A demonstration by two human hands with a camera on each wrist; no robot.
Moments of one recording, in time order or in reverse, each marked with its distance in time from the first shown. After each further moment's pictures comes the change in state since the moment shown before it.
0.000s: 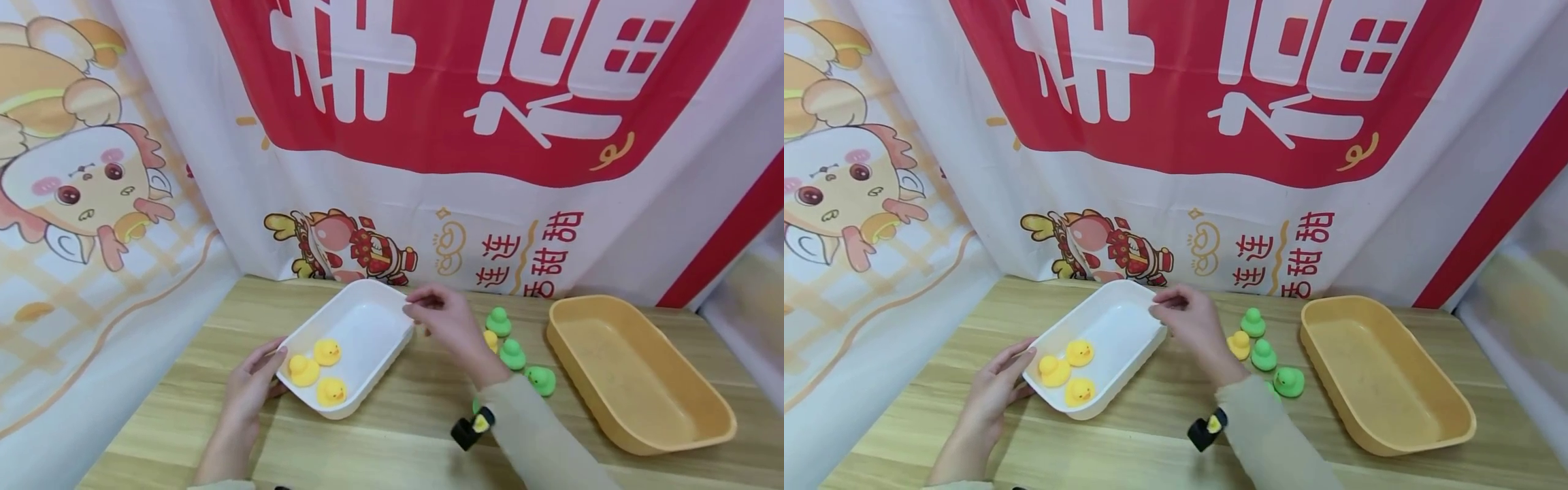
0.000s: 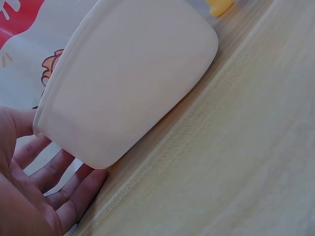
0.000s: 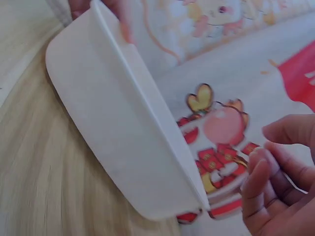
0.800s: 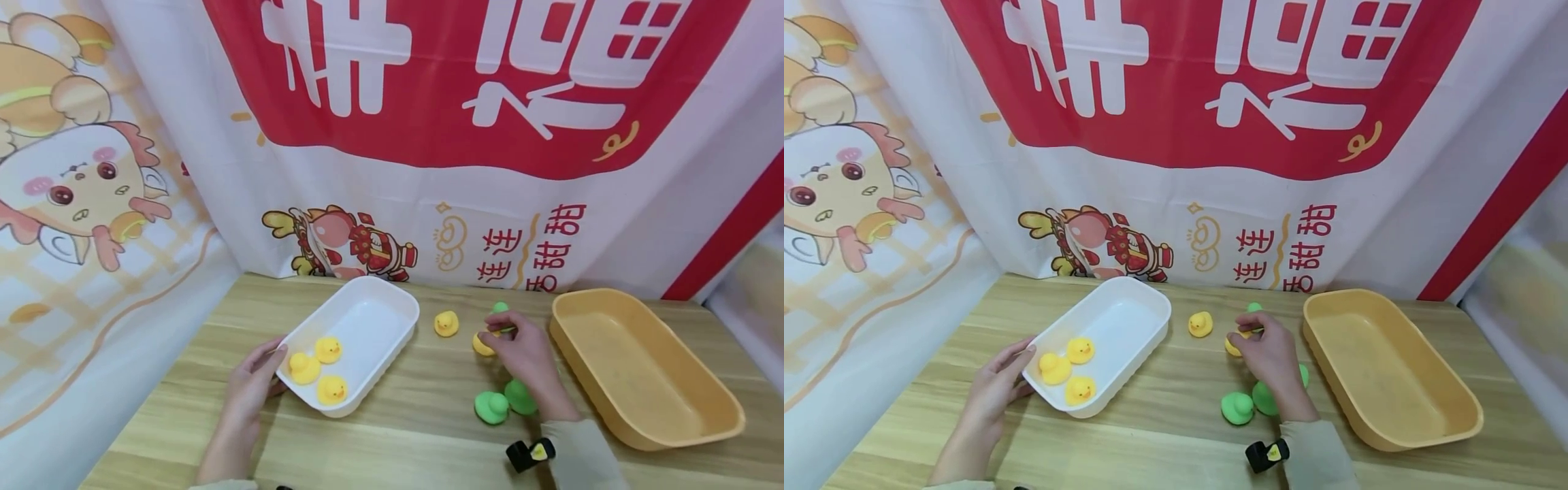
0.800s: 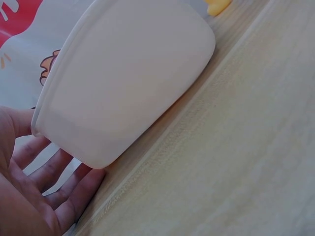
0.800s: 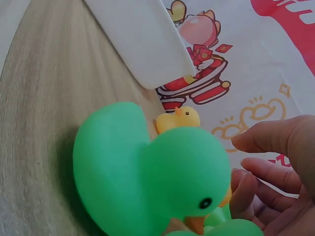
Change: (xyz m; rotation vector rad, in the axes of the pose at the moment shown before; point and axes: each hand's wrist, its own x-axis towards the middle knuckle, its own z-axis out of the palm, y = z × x) left_hand 0.001 -0.003 0.001 0.003 0.016 0.005; right_hand -0.032 0.069 -0.088 -0.398 0.196 0.118
